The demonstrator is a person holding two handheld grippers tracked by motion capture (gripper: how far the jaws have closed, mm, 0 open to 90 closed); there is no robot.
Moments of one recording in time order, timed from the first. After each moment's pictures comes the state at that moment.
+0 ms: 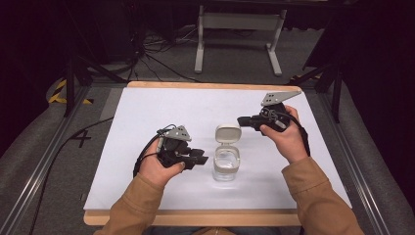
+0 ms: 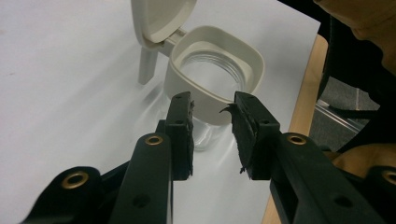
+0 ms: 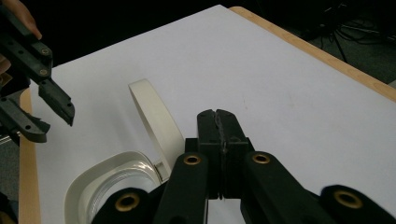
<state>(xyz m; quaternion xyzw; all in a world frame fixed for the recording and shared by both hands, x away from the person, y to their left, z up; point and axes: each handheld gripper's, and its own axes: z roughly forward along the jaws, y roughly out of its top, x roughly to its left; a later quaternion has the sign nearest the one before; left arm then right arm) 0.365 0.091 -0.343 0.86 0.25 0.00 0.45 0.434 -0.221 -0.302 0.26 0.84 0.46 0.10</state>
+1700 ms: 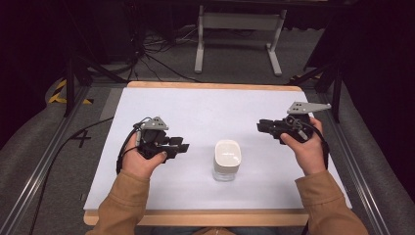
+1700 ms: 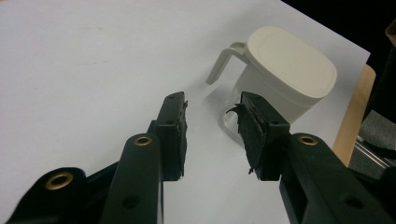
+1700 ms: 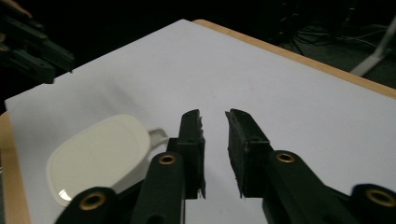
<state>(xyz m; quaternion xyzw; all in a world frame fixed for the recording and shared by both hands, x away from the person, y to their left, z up) 0.379 0.140 -0.341 0.82 0.33 0.04 0.46 0.406 -0.280 -0.311 0.33 0.80 0.49 0.14</state>
